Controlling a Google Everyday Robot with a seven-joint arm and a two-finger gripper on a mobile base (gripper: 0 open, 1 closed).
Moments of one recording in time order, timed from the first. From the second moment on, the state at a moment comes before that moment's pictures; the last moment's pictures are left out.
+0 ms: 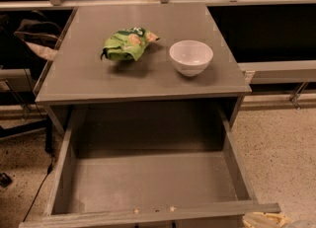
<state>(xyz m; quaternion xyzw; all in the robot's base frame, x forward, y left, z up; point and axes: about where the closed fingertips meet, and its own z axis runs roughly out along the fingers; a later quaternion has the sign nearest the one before) 0.277 -0.218 0.698 -0.25 0.89 0.11 0.35</state>
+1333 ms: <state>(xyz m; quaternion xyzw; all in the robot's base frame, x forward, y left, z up) 0.286 -0.207 0.688 -0.26 0.90 0.11 0.34</state>
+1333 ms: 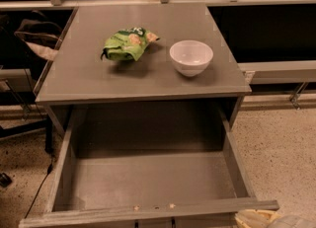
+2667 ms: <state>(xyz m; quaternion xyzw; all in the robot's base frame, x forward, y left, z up) 0.323 -0.176 0.697 -0.31 0.87 0.11 0.35</state>
